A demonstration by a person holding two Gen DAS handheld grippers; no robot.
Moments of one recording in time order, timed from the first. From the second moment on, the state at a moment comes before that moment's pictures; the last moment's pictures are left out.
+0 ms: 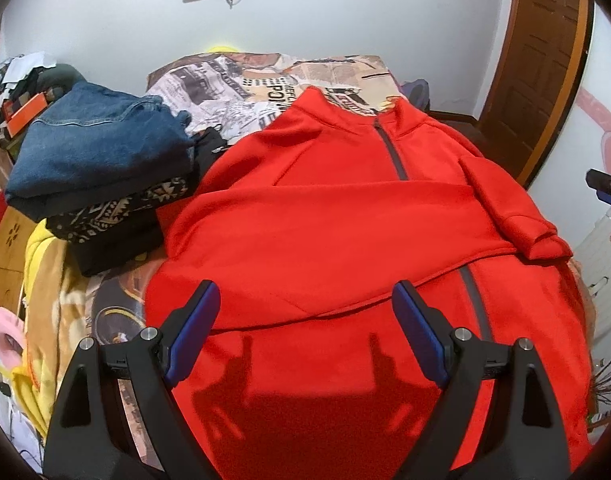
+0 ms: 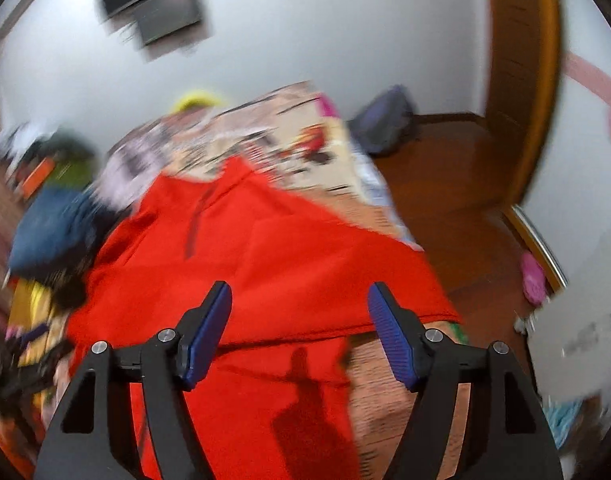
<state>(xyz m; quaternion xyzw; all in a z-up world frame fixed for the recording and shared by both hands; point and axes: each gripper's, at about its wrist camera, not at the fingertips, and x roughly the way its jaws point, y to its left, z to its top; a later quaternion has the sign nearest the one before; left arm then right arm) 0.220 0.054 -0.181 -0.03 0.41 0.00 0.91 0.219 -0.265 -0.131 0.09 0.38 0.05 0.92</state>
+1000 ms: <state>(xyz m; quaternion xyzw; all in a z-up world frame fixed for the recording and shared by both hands) 0.244 0.050 -0.201 -0.06 0.44 0.00 0.90 0.295 -0.328 -0.237 0.34 0.47 0.03 0.81</state>
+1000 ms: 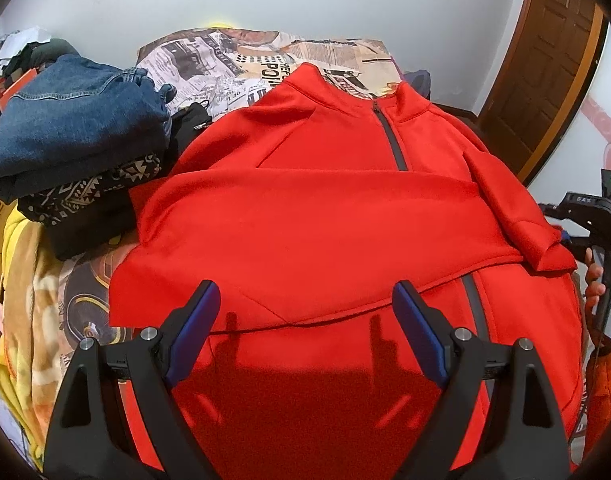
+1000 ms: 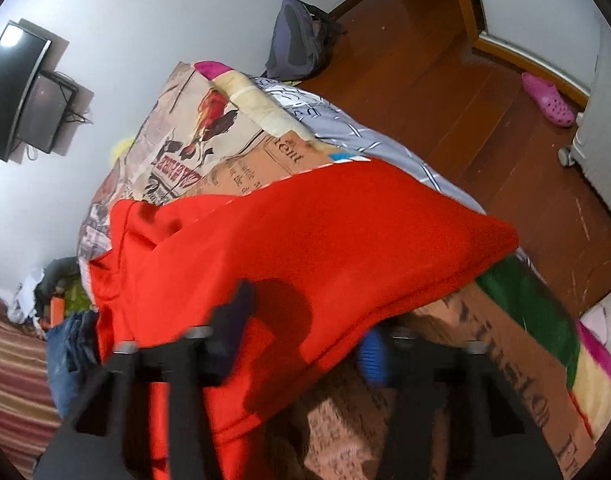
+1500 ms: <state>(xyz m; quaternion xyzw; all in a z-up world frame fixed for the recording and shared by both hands) 0.226 0.072 -0.193 -0.07 0.42 0.02 0.90 0.271 -0.249 -0.106 0.19 0.35 0.12 0.91</state>
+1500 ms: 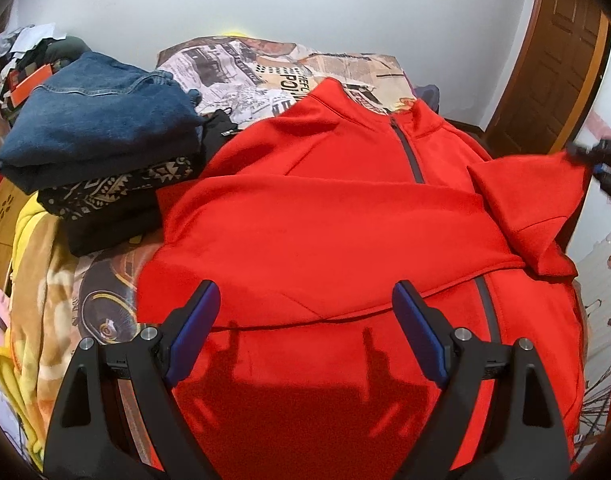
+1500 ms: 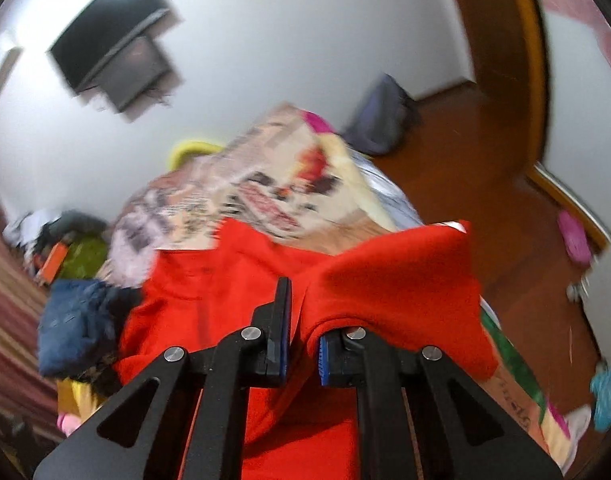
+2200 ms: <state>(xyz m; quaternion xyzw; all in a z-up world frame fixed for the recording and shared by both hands) 0.179 0.138 -0.185 -0.12 0.39 0.06 0.91 0.260 -0.038 -0.178 0.01 0.50 0.32 0.81</state>
